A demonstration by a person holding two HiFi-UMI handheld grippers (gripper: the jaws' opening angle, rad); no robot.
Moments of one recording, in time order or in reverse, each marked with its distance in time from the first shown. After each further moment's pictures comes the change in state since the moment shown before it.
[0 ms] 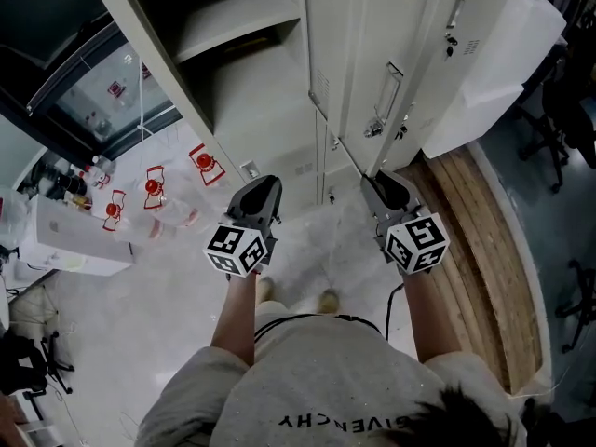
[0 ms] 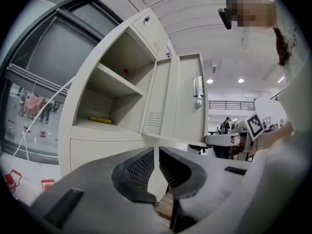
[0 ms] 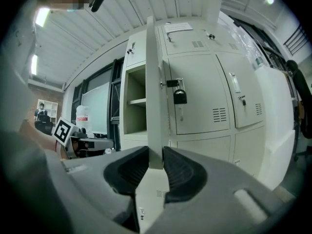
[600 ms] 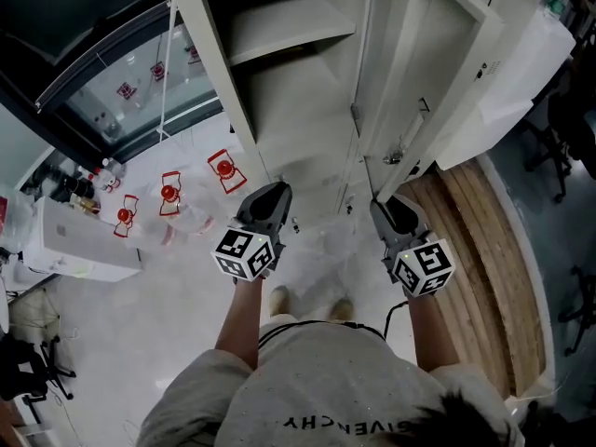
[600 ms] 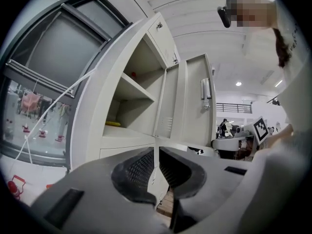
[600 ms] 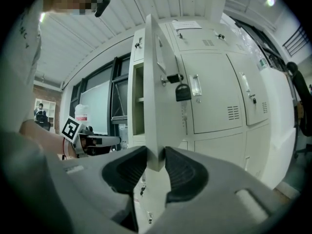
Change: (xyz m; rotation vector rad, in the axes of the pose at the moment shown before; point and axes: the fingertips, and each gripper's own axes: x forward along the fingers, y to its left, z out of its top) left arm -0.044 0.075 0.022 -0.018 -0.003 -0.043; right arm 0.036 0.081 0.000 0.005 -0.003 -0.025
